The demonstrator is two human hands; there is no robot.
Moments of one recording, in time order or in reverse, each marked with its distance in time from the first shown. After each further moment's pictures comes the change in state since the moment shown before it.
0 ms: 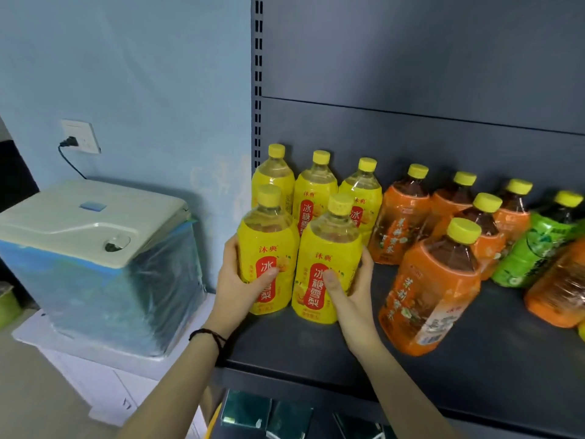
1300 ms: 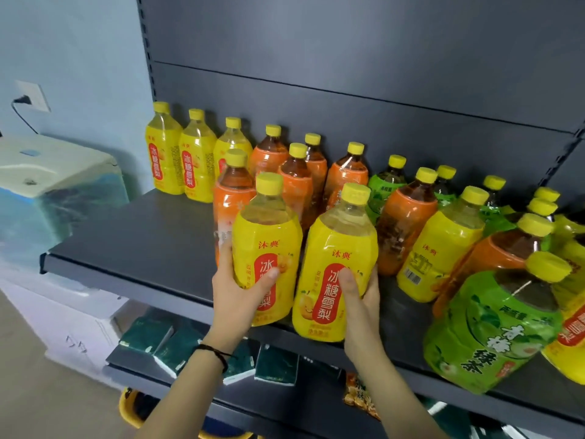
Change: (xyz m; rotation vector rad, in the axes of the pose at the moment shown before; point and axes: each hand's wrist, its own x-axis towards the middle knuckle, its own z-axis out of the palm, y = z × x) left_hand -0.192 0.059 0.295 -0.068 0.156 0.028; right_hand -0.093 -0.061 -0.315 0.172 0.000 0.079
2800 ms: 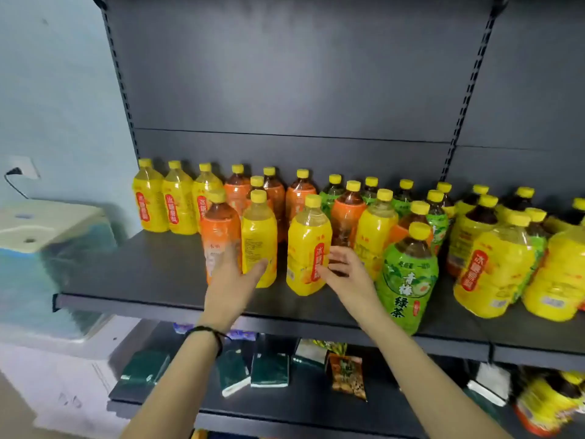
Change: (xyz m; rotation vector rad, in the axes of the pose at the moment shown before) left_hand -0.012 0.067 0.016 0.571 -0.159 0.023; right_hand -0.034 -0.070 -0.045 -0.544 0.016 -0.053
